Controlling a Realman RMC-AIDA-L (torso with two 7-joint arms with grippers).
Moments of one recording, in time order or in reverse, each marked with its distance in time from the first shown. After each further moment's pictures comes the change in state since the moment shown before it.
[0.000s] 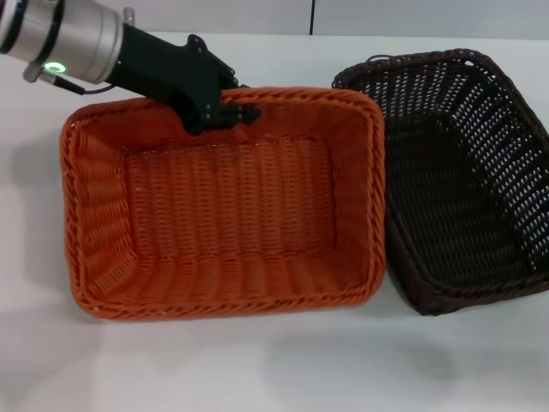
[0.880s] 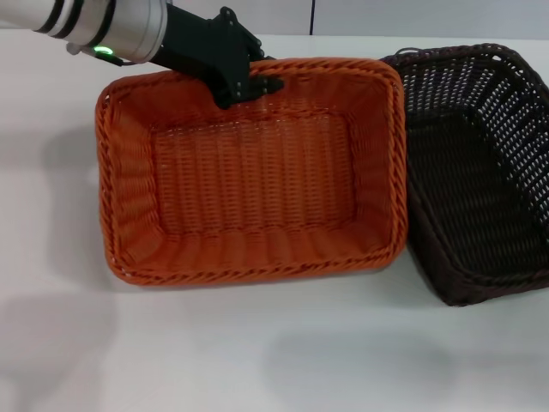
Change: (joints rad) left arm -0.068 -0.015 0.055 -0.111 -0.004 0.227 0.145; right arm -0.013 -0.001 -0.001 0.006 0.000 0.001 -0.001
